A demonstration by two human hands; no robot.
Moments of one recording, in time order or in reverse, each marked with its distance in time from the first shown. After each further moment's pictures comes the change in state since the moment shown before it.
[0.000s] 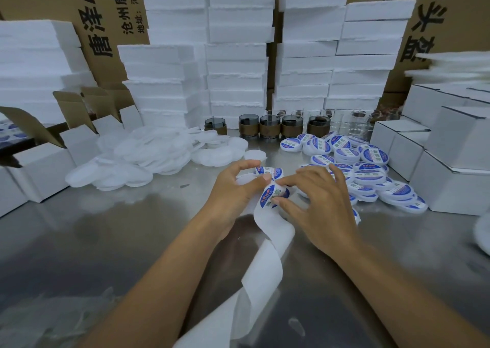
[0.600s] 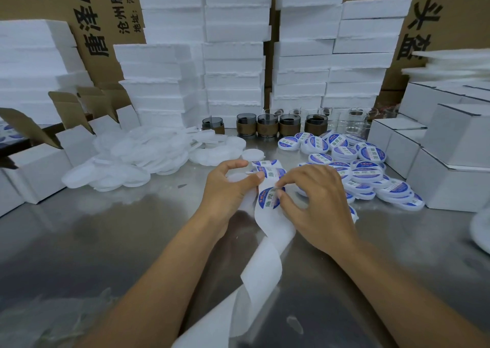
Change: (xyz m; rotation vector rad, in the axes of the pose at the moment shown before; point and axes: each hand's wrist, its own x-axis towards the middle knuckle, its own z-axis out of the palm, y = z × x) left_hand 0.005 -0.004 -0.001 -0.003 0.183 0.032; right_hand 0.002 -0.003 -0.003 0.044 -0.009 0.006
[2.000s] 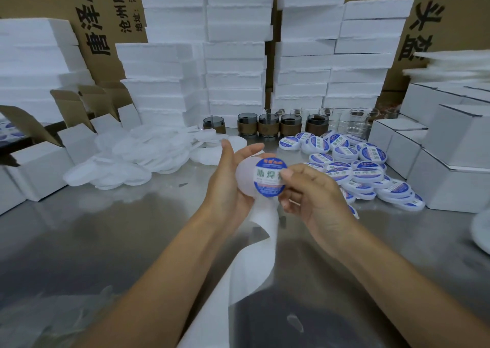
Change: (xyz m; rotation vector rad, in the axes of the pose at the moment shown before) left_hand -0.010 0.022 0.008 -0.580 -0.271 -0.136; right_hand 0.011 -0.026 -0.013 1.265 -0.194 0.658
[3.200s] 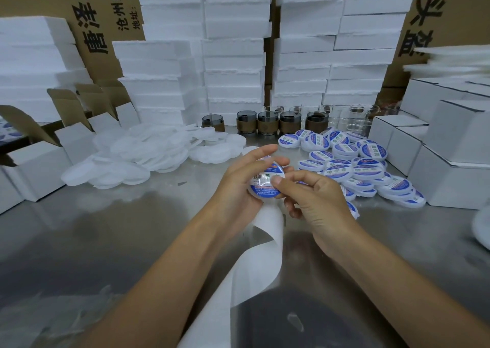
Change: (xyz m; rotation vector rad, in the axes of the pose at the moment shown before) left_hand -0.002 -0.009 0.000 0.139 -0.215 0.021; right_hand -0.001 0.005 0.002 -0.193 0.246 0.073
